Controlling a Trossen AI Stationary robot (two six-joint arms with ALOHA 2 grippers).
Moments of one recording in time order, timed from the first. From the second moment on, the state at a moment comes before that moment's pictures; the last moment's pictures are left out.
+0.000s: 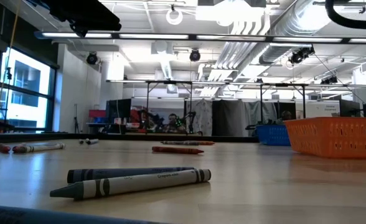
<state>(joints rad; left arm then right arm) -0.46 1.02 0.60 -0.01 -0.61 -0.19 0.77 1.87 1.10 -0.59 -0.15 1.80</state>
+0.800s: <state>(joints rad) -0.46 1.02 0.60 -0.01 -0.61 -0.19 0.77 1.88 1.10 -0.61 -0.16 1.79</state>
